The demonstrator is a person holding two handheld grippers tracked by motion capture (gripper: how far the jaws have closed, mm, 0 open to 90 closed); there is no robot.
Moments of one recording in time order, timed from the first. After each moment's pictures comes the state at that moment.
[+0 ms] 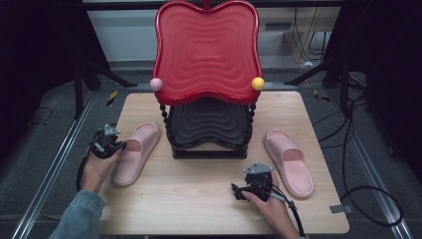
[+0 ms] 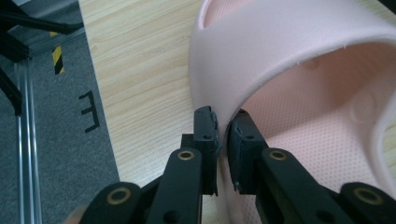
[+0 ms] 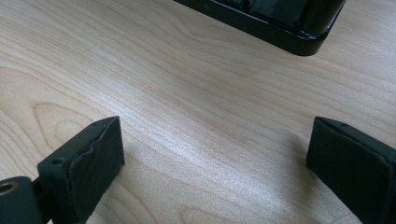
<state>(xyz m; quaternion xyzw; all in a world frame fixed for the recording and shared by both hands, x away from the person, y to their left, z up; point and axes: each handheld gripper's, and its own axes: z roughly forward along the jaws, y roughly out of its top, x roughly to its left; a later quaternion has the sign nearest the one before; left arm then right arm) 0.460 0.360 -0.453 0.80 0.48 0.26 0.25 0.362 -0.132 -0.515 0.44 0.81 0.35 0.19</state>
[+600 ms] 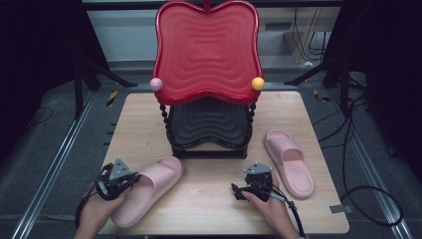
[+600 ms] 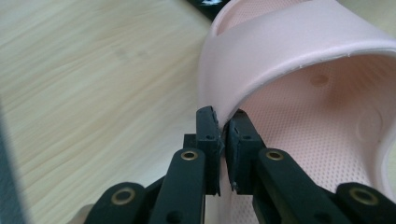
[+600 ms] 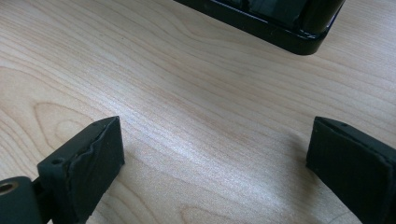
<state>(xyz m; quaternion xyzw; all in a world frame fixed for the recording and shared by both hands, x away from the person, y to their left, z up) 0.333 0.290 -0.439 0.86 0.36 0.22 0.29 0.361 -0.132 -0.515 0.44 0.81 0.35 0.19</state>
